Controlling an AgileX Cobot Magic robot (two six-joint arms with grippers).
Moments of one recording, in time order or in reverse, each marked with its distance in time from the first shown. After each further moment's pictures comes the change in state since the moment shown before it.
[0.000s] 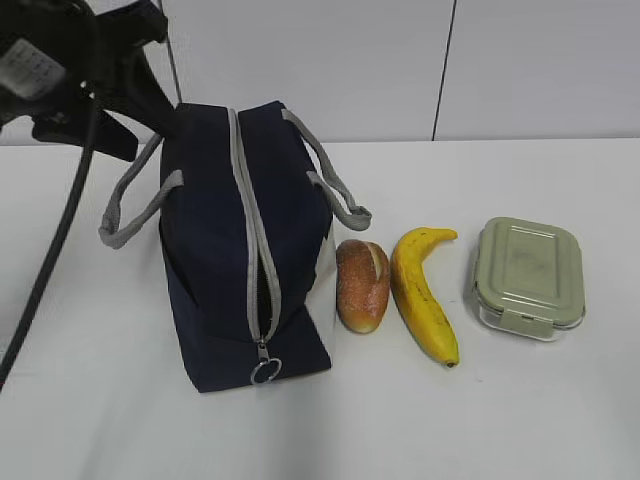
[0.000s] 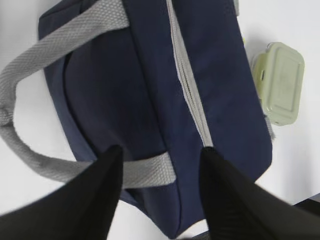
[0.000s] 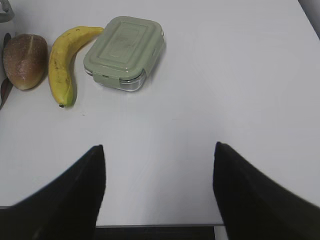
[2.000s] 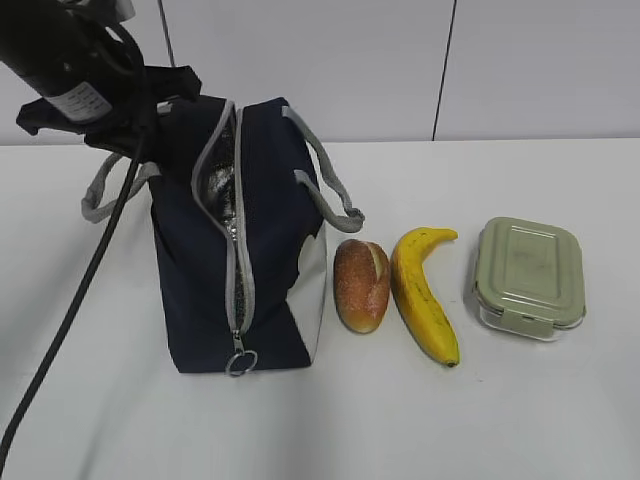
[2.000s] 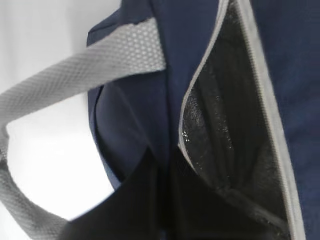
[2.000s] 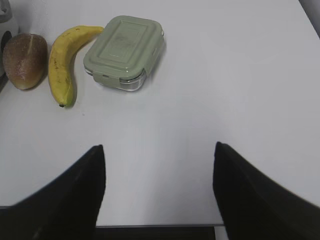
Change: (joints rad) left arm -0.005 0.208 -0.121 0.174 -0.049 0.030; right arm 0.000 0.000 0.000 0.000 0.002 0.000
